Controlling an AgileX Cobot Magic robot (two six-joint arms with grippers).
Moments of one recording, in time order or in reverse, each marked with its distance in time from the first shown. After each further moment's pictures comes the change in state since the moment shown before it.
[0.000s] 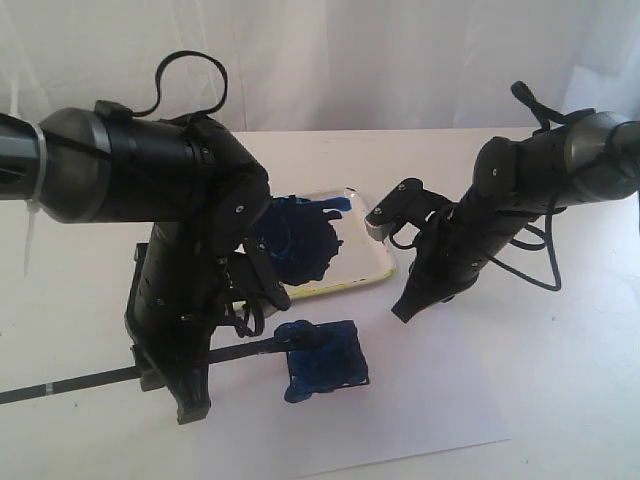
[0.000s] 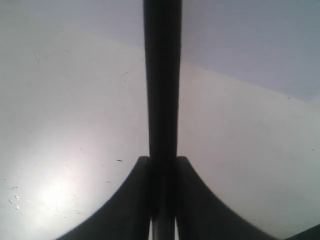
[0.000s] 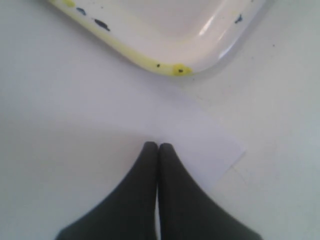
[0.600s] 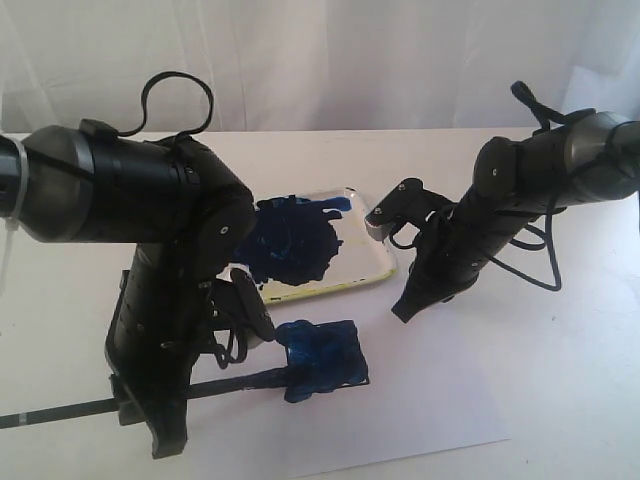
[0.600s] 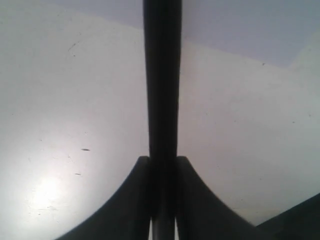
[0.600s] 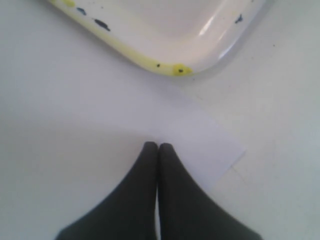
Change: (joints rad) left arm 0.000 -0.023 0.085 -0.047 0.000 0.045; right arm 0.000 0.000 0.000 0.000 0.000 0.000
